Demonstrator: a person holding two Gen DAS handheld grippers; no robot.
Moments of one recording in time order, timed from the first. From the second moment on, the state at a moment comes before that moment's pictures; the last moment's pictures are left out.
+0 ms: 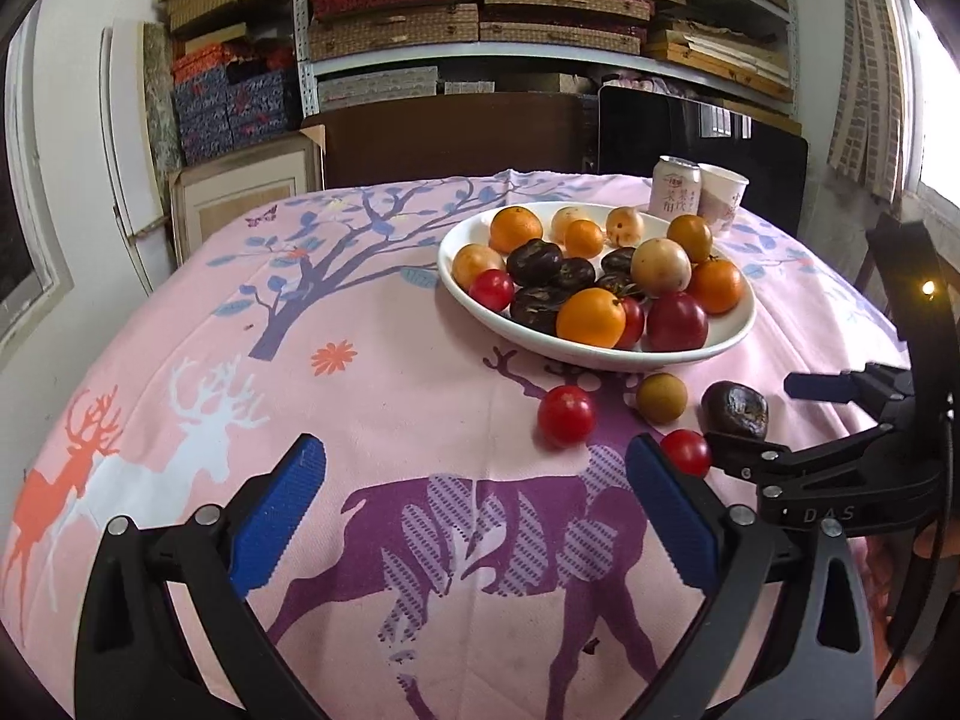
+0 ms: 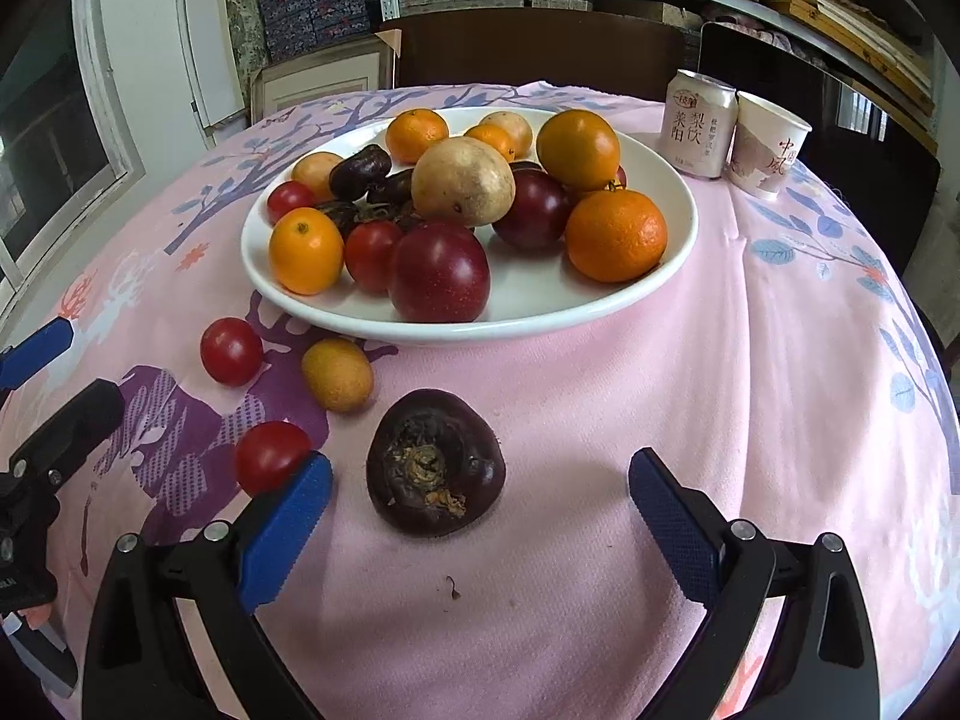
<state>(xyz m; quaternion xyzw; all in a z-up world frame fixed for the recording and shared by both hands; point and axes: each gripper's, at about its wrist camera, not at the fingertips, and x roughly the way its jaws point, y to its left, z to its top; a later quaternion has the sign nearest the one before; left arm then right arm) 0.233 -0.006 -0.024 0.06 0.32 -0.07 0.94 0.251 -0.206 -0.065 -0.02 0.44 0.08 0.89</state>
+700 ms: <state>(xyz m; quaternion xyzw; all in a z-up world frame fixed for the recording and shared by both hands) 0.262 0.002 -0.049 0.02 0.41 -0.11 0.91 0.233 -0.198 -0.058 -0.04 0.43 0.11 0.90</state>
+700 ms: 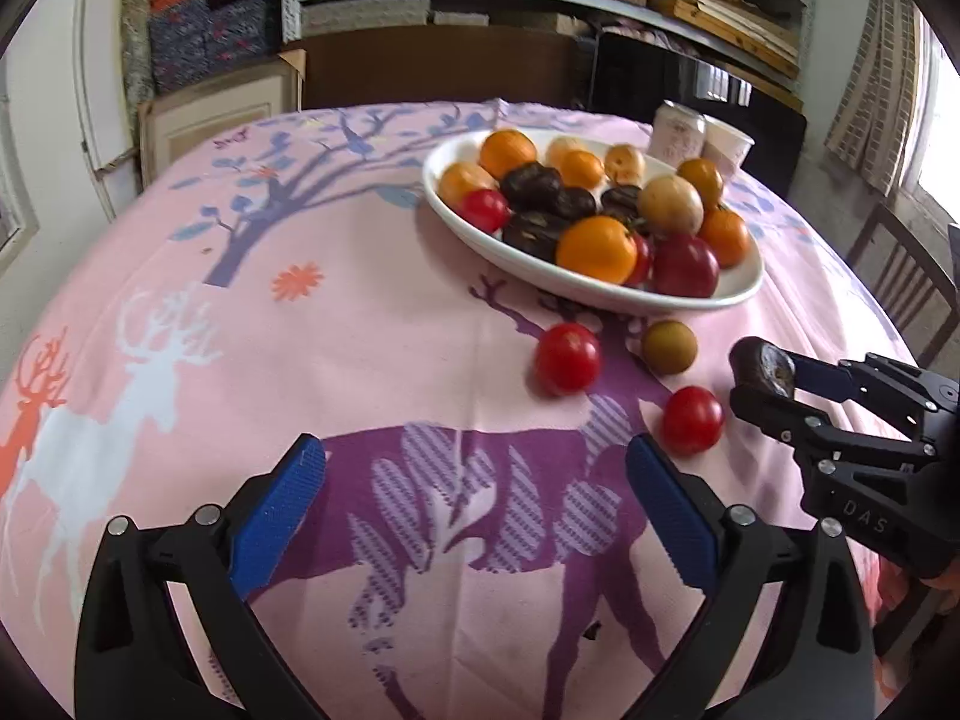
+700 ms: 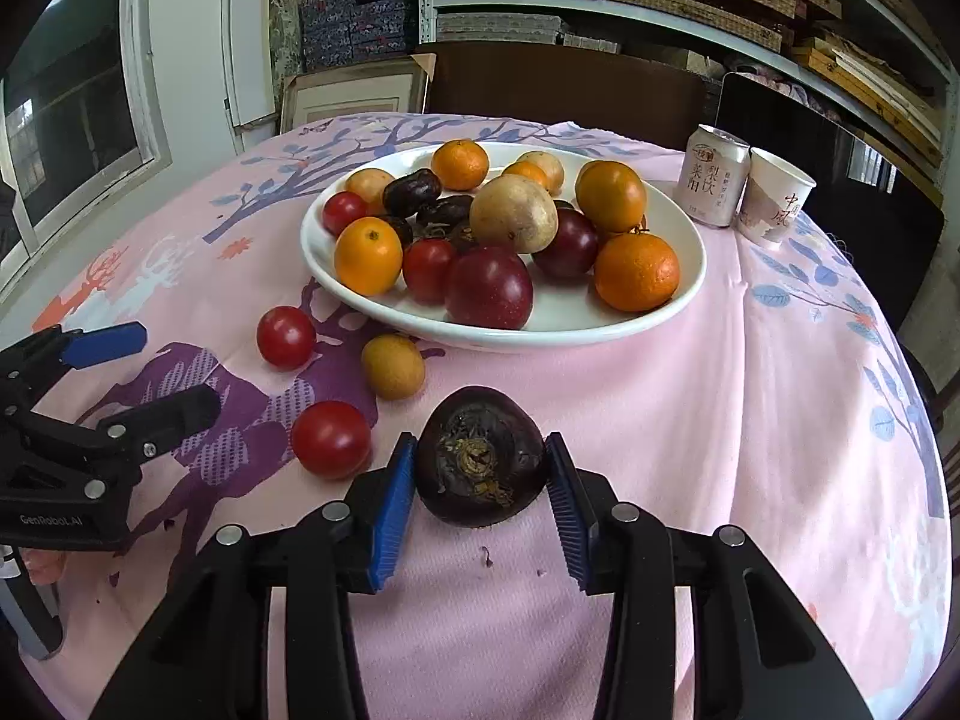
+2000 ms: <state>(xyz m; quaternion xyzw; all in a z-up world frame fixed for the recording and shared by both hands) 0.263 -0.038 -0.037 0.11 0.34 -0.14 0.92 0.223 -0.185 -0.052 -0.08 0.40 0.09 0.91</state>
